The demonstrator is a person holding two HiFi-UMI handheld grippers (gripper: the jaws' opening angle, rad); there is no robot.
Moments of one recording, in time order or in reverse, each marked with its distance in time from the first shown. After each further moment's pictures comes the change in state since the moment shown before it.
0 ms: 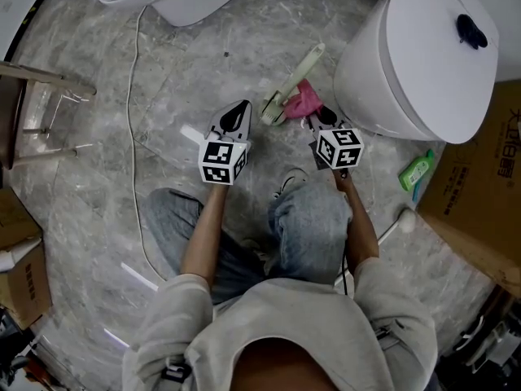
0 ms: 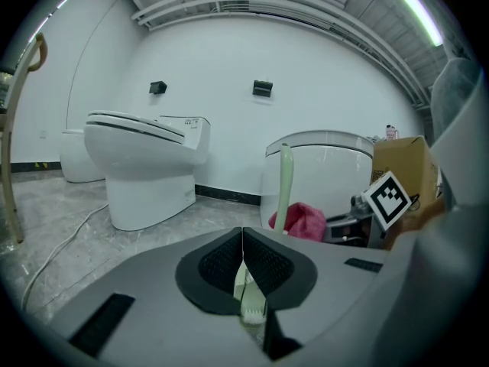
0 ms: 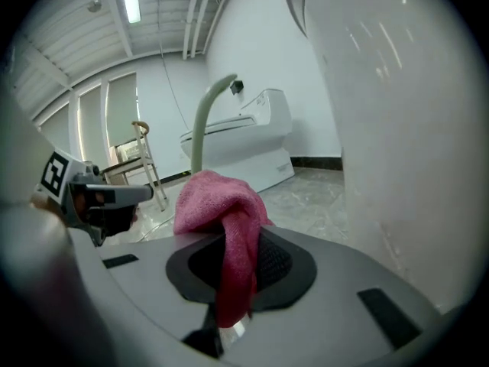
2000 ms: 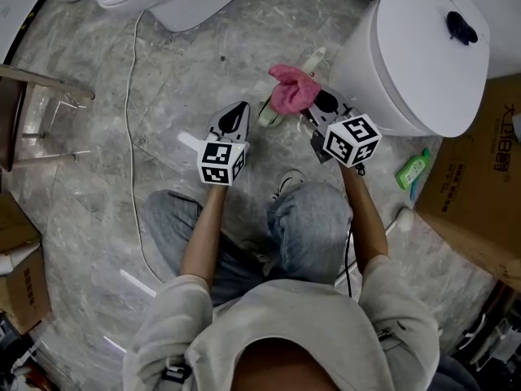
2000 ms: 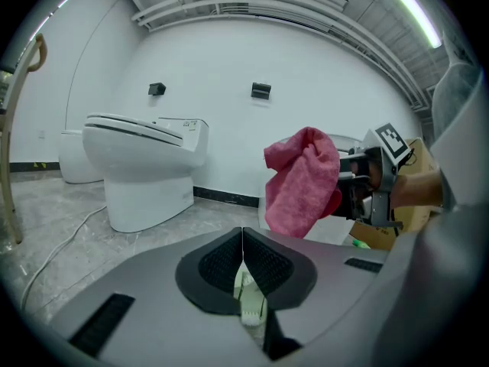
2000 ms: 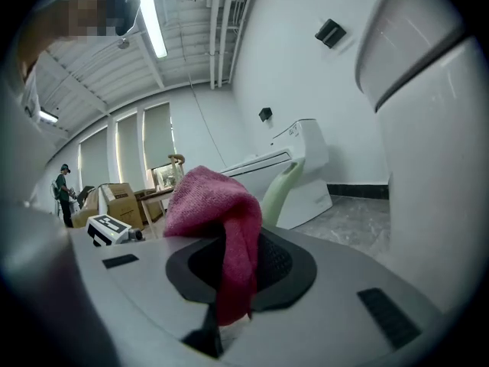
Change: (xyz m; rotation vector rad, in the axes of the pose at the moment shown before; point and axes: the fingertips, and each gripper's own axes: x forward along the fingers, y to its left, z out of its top) left arm -0.002 -0.007 0.005 0.001 -0.013 -0.010; right arm -0.033 0.061 0.113 -0.034 -0.170 0.254
